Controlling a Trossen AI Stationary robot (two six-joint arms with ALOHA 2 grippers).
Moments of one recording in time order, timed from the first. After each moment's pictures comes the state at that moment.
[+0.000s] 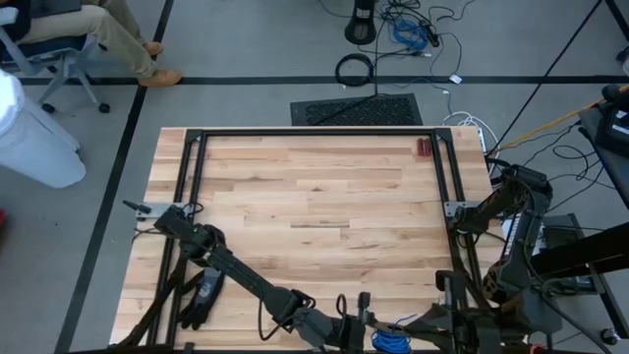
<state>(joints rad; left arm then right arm) -0.58 2.36 2.08 0.38 -0.36 0.06 1.15 1.50 1.31 0.55 1.07 -0.57</state>
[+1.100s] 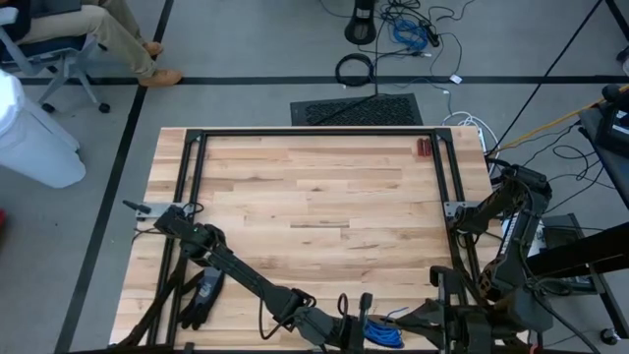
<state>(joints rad) -0.58 2.36 2.08 0.39 -0.31 0.06 1.11 1.50 1.31 0.54 1.07 -0.56</state>
